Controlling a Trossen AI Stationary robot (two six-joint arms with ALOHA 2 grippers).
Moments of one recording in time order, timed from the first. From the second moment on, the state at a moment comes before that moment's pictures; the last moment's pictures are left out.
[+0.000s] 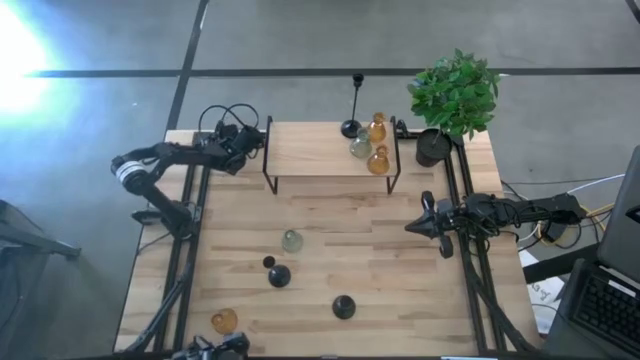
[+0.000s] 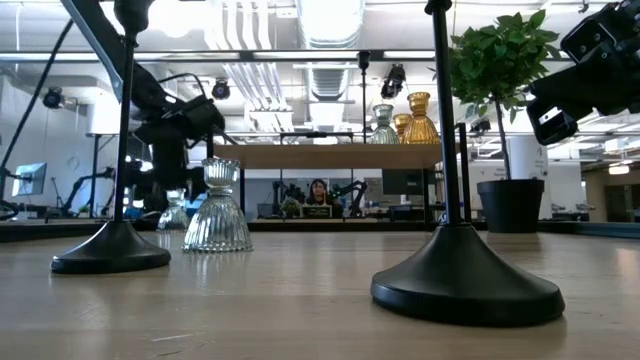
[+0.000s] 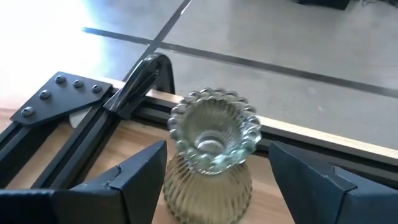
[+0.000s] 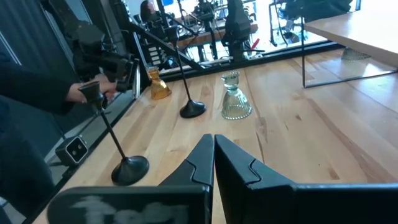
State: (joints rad) left arm 0.79 1.53 0.66 0.02 -0.81 -0.80; right arm 0.12 0.07 0.04 -0.07 -0.05 0.28
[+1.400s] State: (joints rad) left arm 0.79 1.32 0.68 -0.08 -0.72 -0.55; right arm 0.12 0.07 0.04 -0.07 -0.05 0.28
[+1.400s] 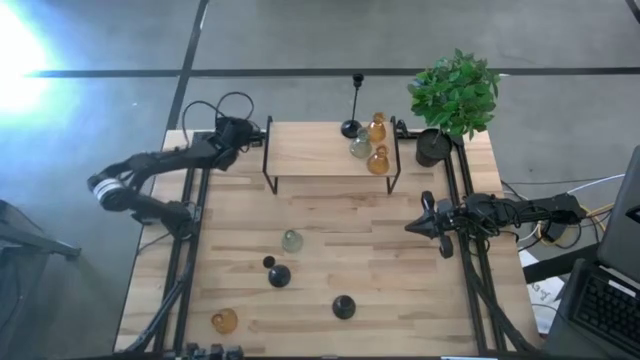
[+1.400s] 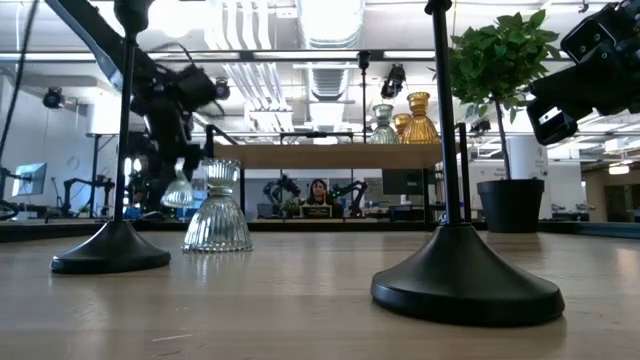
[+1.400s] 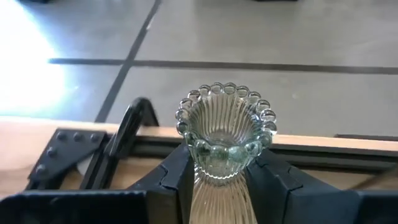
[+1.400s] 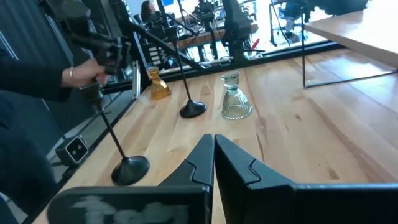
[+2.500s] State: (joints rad) left arm 0.79 1.00 1.02 -0.31 0.25 0.03; right arm 0.12 0.07 0.04 -0.07 -0.05 0.28
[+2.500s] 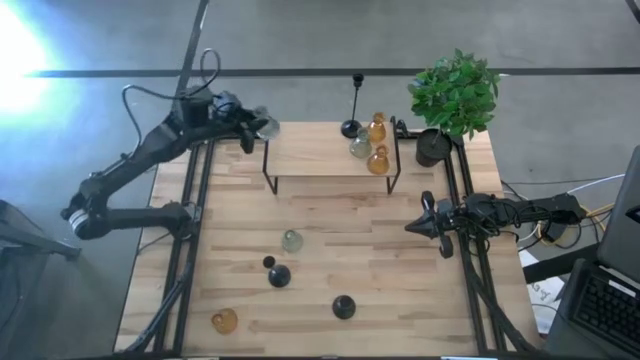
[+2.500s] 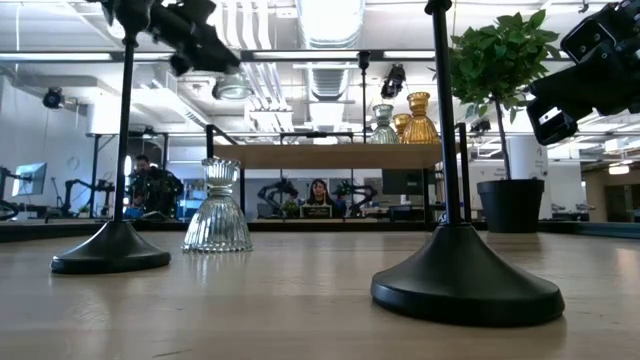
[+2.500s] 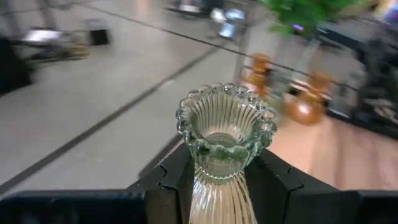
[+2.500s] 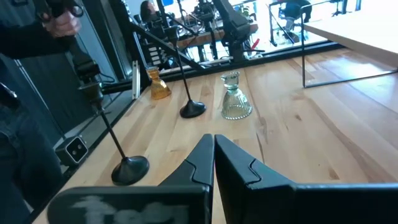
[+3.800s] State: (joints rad) left arm 0.80 1.40 1.09 -0.23 0.21 0.18; right arm 0.12 0.07 0.04 -0.07 -0.05 0.28
